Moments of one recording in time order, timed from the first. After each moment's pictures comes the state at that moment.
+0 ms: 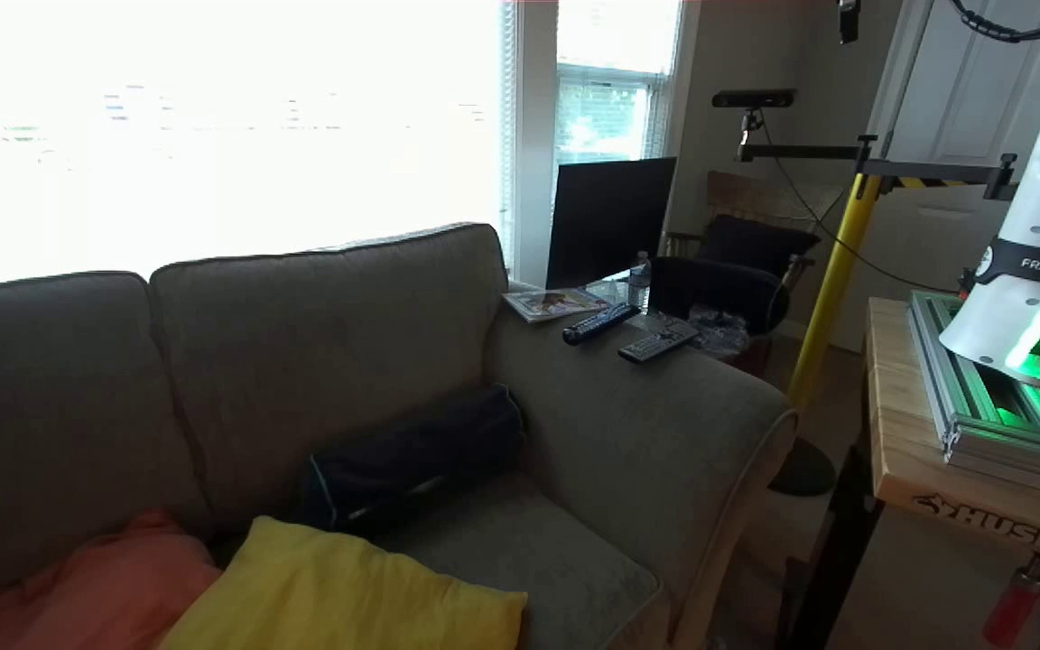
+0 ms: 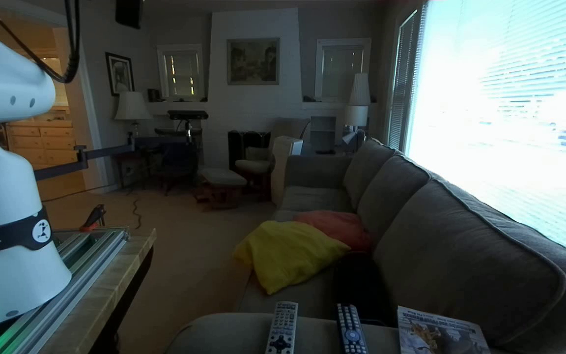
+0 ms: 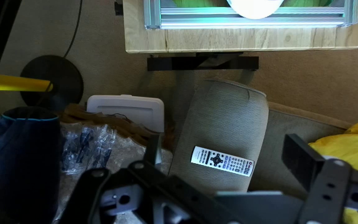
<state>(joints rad) -0.16 -0.61 -0.27 -2.30 -0.20 1.49 -0.32</state>
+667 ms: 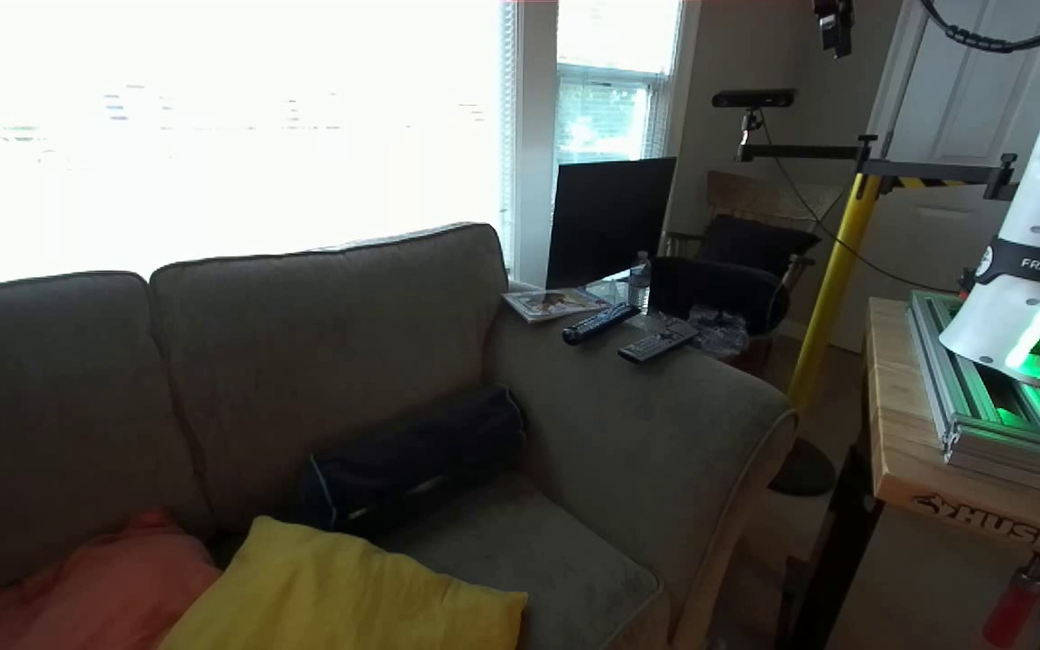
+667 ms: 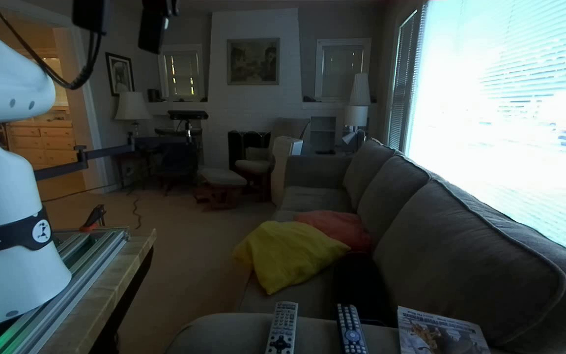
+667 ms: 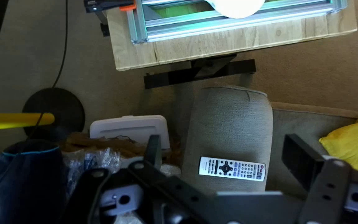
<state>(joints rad) -0.16 -0.52 -0.25 -2.29 -0.17 1.49 -0.16</state>
